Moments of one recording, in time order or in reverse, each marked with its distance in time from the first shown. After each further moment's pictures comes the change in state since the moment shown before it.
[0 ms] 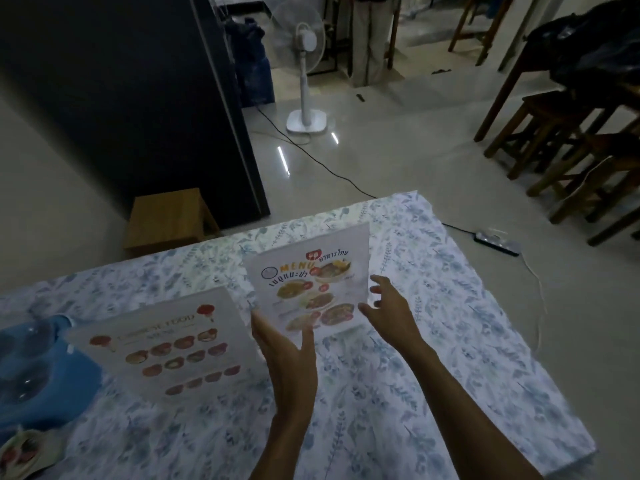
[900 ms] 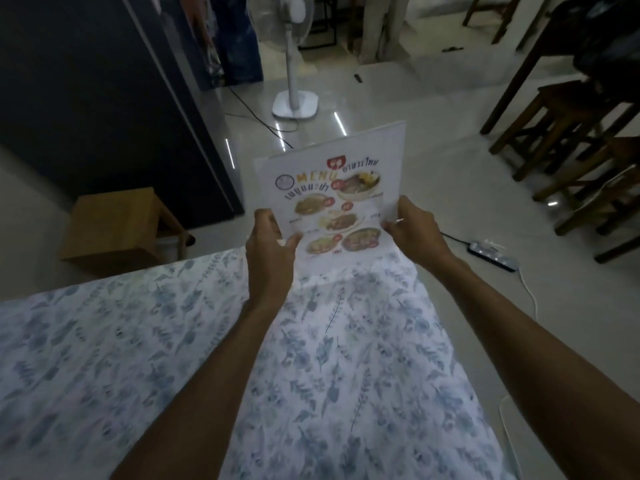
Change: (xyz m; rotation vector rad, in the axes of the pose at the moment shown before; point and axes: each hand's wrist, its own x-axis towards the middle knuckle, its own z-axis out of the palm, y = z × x) left_hand 0.199 0.151 0.215 0.042 -0.027 0.307; right_hand 0.290 0.022 -0.194 -0.278 0.079 -0.193
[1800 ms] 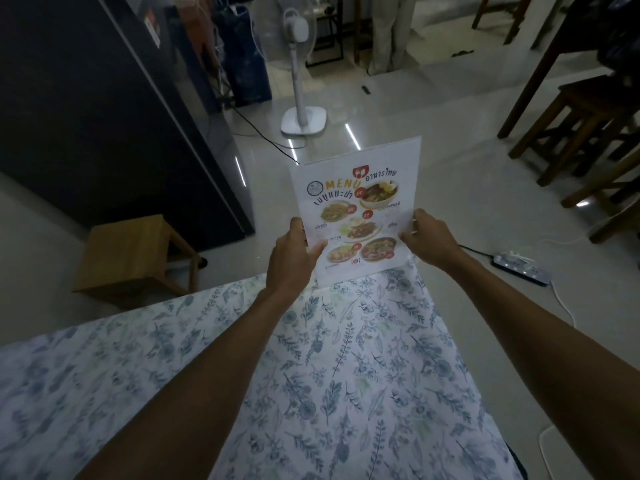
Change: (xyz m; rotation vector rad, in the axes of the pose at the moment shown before) left_hand 0.072 -0.011 0.064 0.269 -0.259 0.094; right_hand 0.094 0.057 0.015 0.026 -0.069 0.096
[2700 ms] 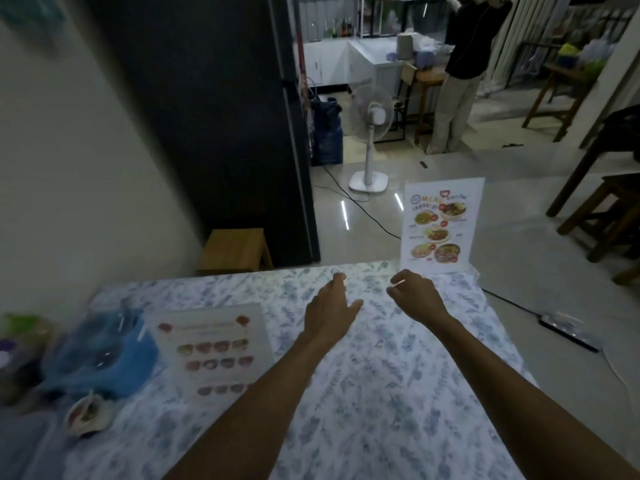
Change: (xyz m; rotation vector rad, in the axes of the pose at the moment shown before) left_hand -0.267 -0.040 -0.179 0.095 -0.028 -0.114; right_hand -0.293 -0.180 0.085 0.002 -0.031 -0.121
